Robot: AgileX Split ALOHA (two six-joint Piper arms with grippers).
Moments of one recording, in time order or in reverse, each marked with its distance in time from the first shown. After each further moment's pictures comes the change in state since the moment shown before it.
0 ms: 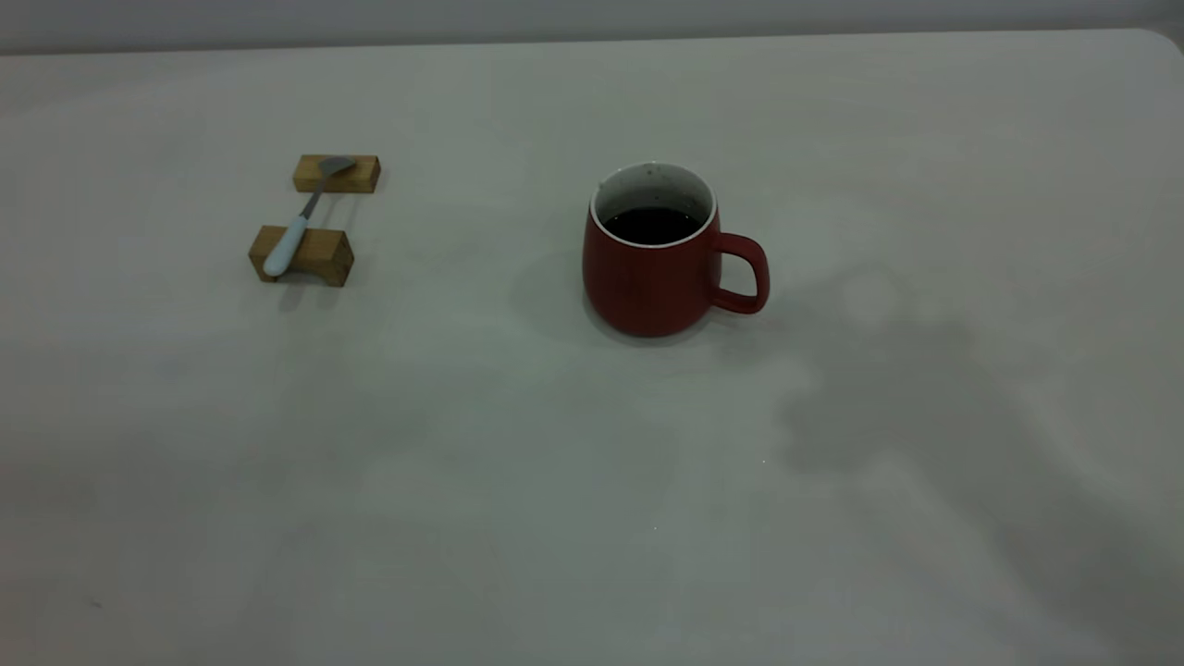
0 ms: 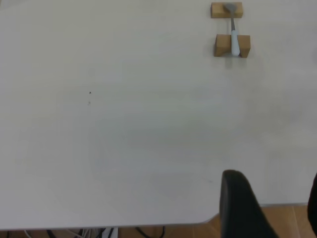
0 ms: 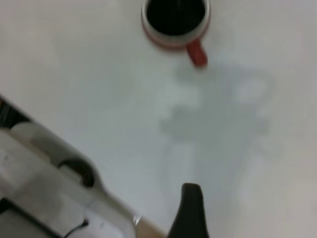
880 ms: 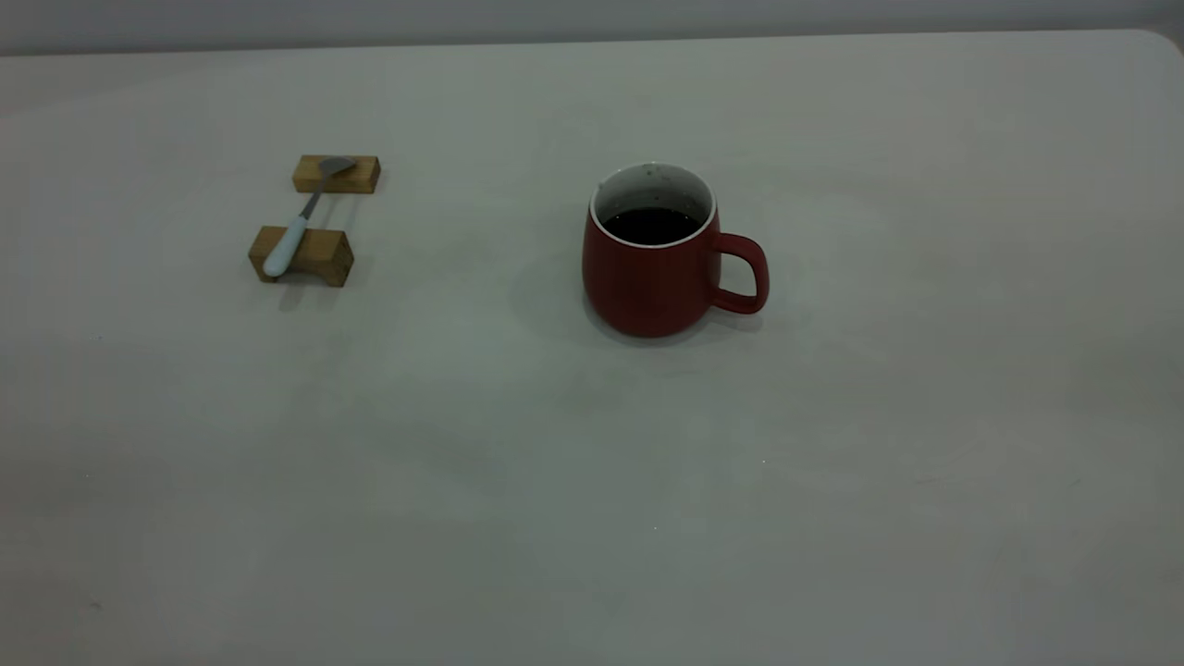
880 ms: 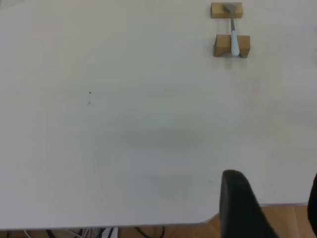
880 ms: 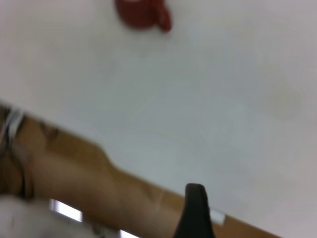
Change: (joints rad) left arm 0.000 0.000 0.000 0.000 0.000 -0.001; right arm -0.163 -1.208 0.725 0.003 0.032 0.162
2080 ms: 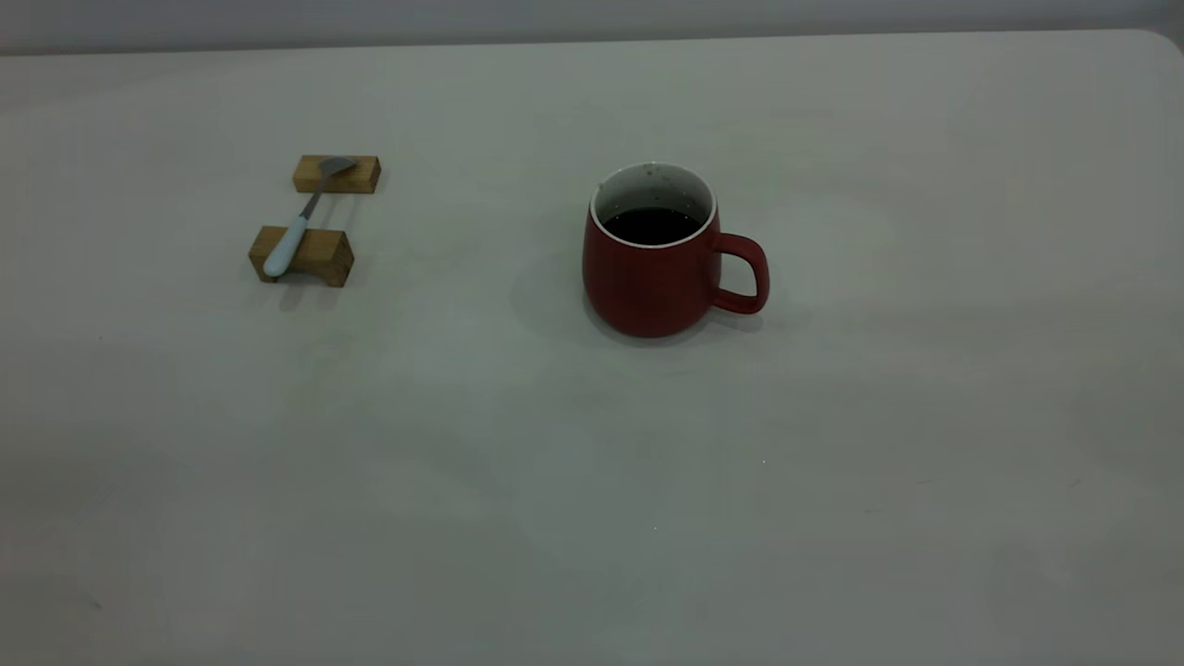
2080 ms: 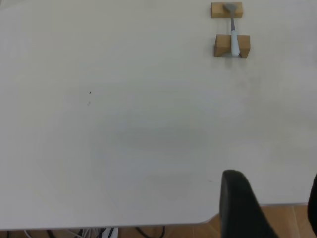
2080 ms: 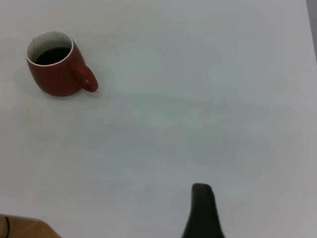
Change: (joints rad) left arm 0.000 0.000 0.000 0.000 0.000 0.001; right arm -0.182 -0.305 0.220 -0.053 -0.102 0.030
